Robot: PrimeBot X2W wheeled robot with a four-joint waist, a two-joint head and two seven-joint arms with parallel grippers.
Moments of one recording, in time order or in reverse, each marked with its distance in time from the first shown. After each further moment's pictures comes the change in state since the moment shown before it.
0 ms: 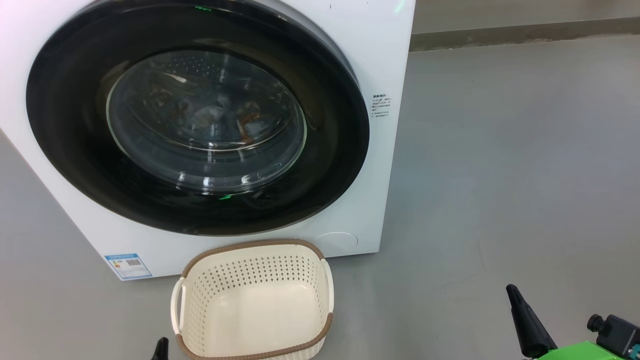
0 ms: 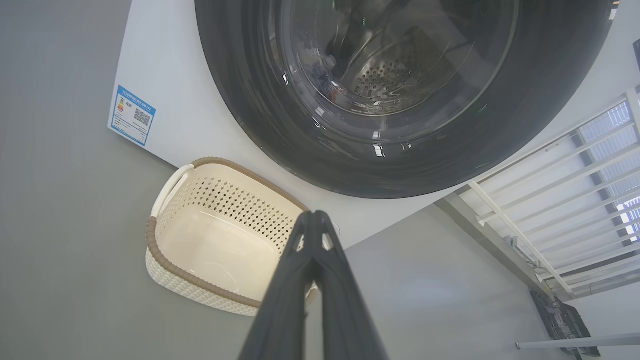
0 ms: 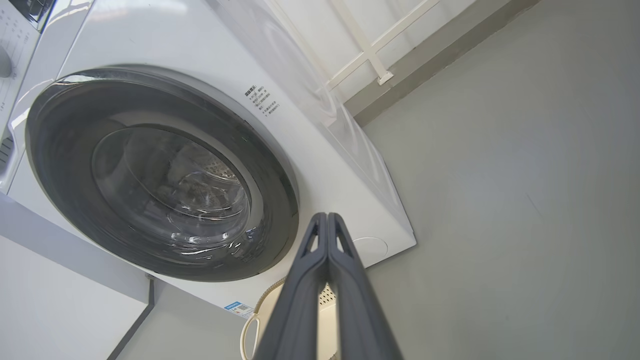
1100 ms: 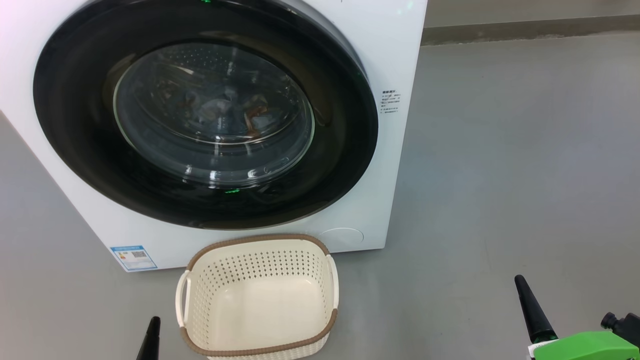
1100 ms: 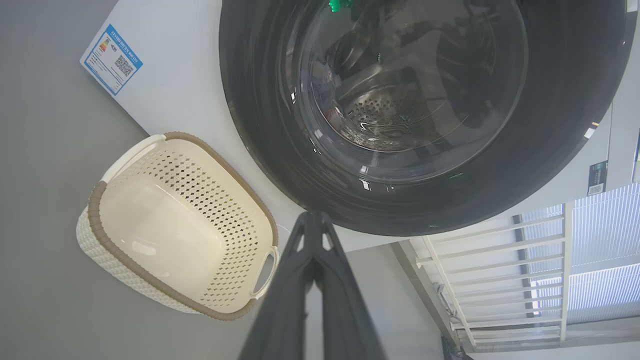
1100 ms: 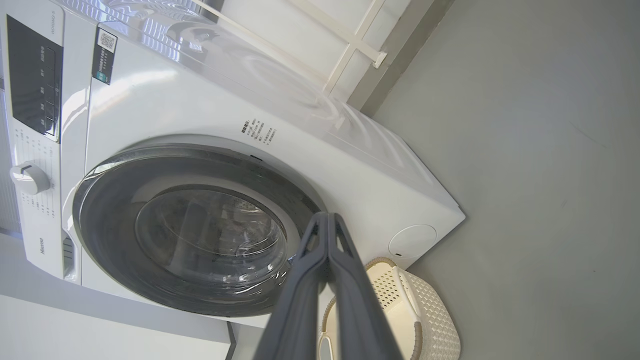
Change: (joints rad) left arm -0.084 0.002 0.042 0.027 -0.342 0.001 0.090; right arm -0.045 0.039 -0.067 0.031 0.343 0.000 0.097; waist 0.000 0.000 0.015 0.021
